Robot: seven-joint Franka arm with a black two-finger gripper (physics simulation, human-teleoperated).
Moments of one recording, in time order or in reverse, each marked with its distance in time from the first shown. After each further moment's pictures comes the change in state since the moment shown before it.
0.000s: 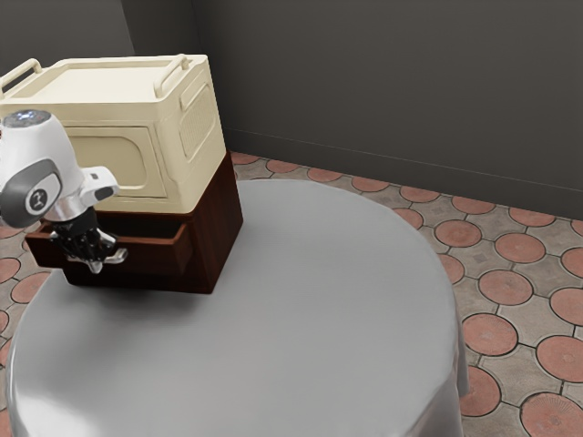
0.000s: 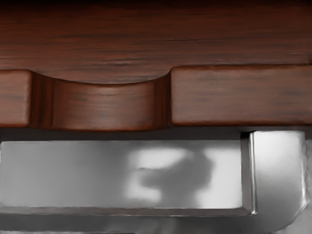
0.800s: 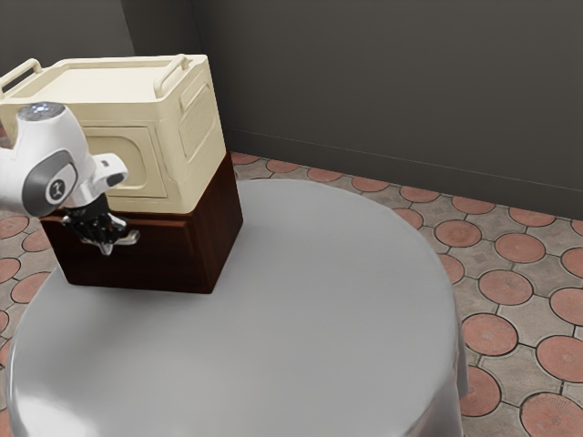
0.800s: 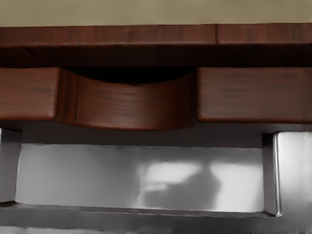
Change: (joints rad) arm -0.001 0.142 0.016 0.119 -0.018 0.080 0.001
